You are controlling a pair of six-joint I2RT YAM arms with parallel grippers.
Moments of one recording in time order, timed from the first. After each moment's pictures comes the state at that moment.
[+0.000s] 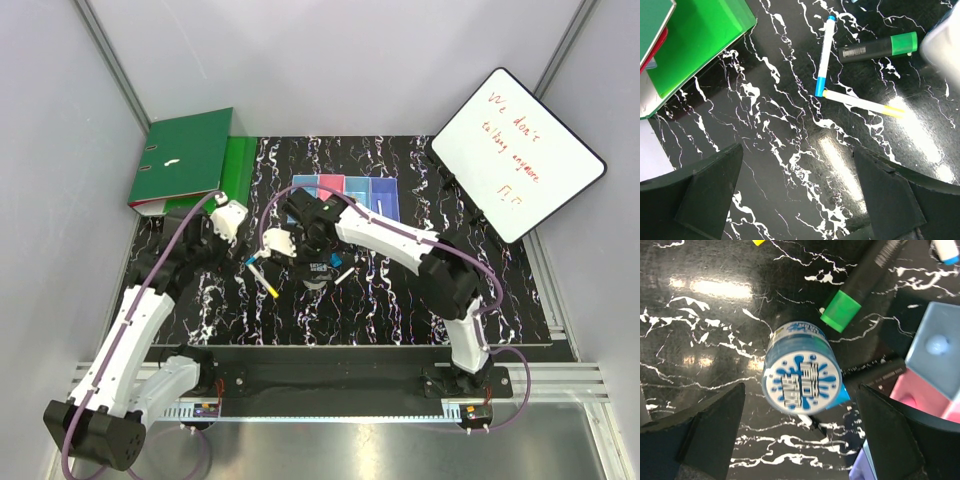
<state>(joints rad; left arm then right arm) -0.23 0.90 0.90 -0.75 0.08 0.41 0.90 2.03 1.76 -0.95 -0.23 -0.80</state>
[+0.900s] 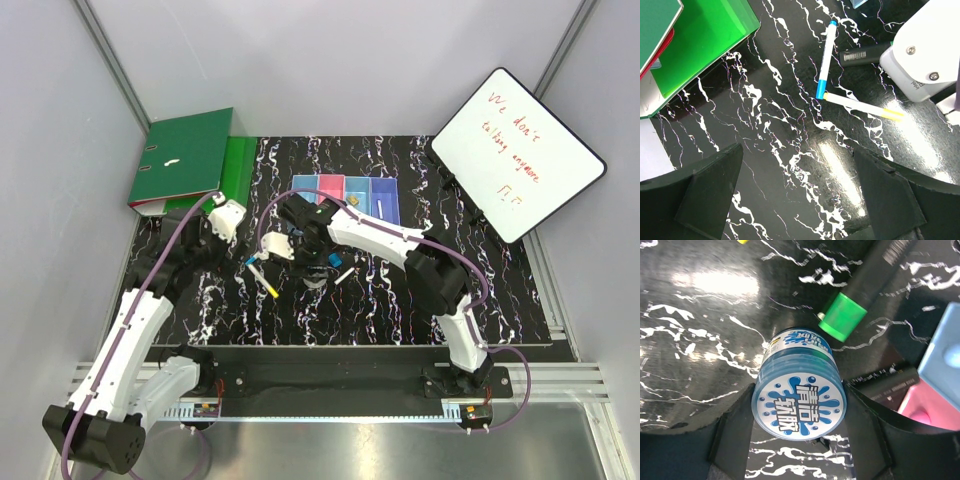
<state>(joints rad) -0.23 0.87 0.90 -0.74 0.08 0.39 0.90 2.12 1.77 -0.92 -0.22 -0.77</state>
